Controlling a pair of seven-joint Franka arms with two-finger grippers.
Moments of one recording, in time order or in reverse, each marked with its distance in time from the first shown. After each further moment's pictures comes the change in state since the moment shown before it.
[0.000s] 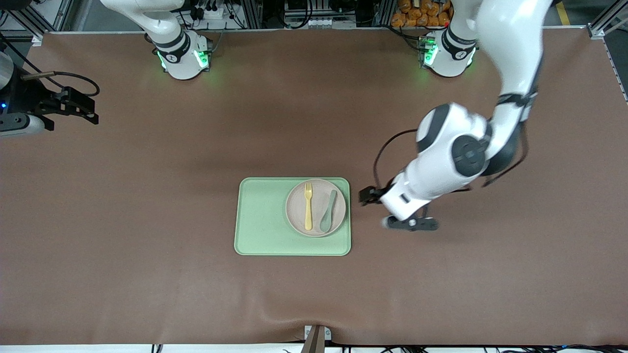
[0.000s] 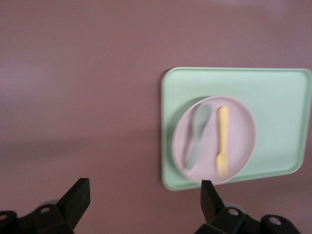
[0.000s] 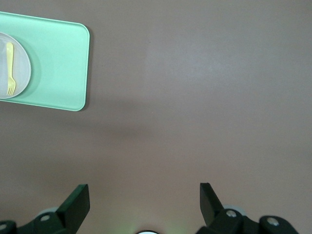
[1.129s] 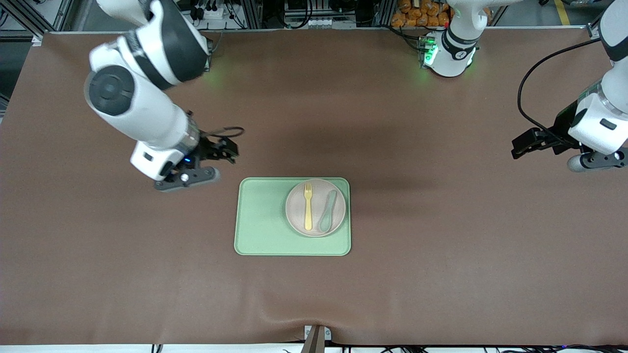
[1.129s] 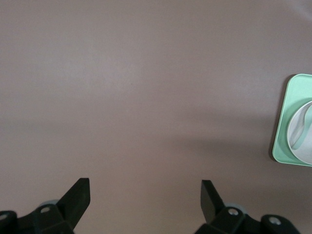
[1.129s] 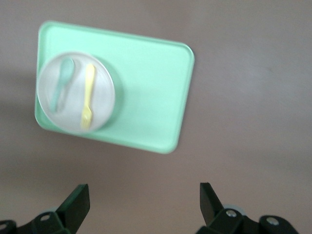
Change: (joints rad) left arm 0.341 -0.421 0.000 -0.197 0.115 -0.232 0.154; right arm 0.391 0.341 0.012 0.059 0.082 0.355 0.356
